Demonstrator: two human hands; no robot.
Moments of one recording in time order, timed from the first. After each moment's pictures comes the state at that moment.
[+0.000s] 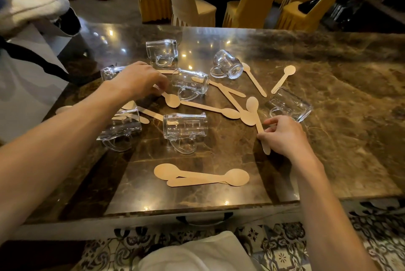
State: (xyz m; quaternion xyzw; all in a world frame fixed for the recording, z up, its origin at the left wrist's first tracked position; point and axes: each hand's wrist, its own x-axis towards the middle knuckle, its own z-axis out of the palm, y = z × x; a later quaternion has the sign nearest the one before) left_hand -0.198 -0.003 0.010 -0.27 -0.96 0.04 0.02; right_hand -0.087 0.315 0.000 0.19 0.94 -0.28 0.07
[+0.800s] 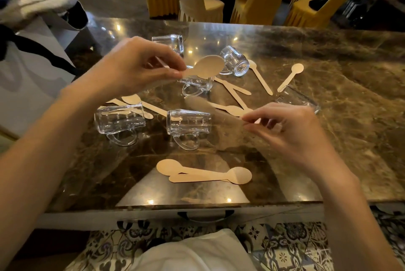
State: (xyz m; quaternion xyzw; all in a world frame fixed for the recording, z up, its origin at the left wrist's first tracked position) left_hand -0.106 0.024 0.093 -0.23 -0.92 -0.32 0.03; right_hand -0.045 0.303 0.050 -0.20 0.92 -0.32 -0.09
